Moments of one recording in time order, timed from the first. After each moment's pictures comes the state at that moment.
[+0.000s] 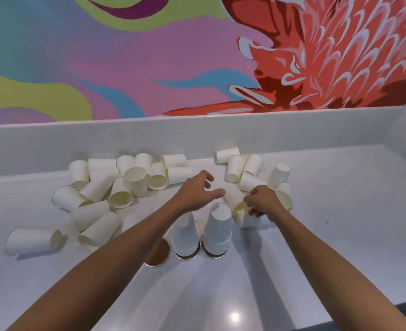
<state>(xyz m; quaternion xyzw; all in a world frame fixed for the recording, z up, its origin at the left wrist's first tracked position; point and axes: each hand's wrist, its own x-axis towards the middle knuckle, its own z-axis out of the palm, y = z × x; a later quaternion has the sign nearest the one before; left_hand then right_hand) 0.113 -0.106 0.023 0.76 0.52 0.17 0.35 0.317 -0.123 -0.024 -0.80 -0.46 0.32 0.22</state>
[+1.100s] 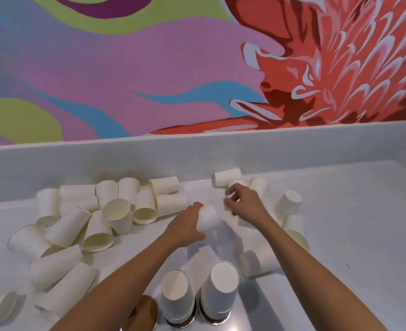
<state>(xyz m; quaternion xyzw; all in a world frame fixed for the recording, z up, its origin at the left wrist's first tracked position) 0.127 -0.001 -0.047 0.79 0.52 0.08 0.30 0.307 -0.014 -0.016 -0.71 -0.57 0.27 0.30</state>
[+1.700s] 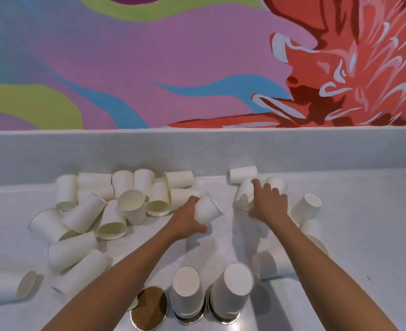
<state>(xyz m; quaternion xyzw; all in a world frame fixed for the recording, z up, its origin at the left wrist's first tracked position) 0.097 0.009 -0.051 0.71 0.56 0.16 0.39 0.315 0.006 -0.027 -0.79 -0.61 0.04 0.00</state>
